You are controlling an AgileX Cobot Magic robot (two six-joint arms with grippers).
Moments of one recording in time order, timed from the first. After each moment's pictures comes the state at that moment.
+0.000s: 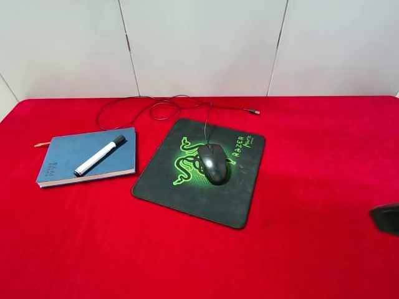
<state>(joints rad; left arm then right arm) -0.06 0.00 -0.49 -0.07 1.06 0.22 0.54 0.57 -0.66 0.06 1.08 0.04</state>
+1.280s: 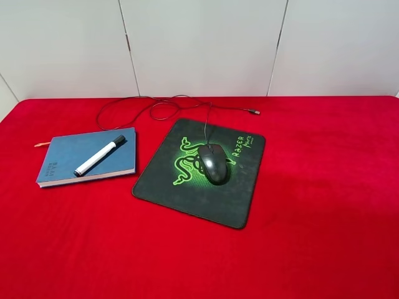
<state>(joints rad) -0.06 0.00 -0.49 -0.07 1.06 0.22 -0.05 0.00 -0.49 0.08 1.02 -0.02</state>
